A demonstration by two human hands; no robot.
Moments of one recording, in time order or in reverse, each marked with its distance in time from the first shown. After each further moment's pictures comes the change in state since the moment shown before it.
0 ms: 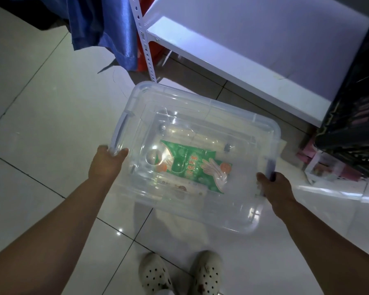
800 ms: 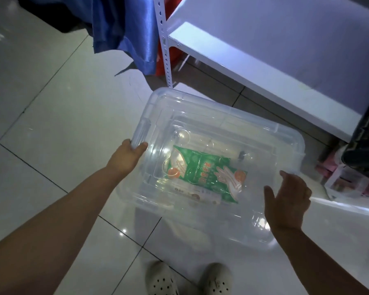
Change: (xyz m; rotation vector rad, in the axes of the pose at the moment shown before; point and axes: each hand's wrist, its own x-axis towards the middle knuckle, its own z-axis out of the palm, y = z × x) left_hand 0.031 0.017 -0.008 0.090 -0.197 0.083; right_hand -0.034 -0.013 0.035 -0.529 0.385 -0.552
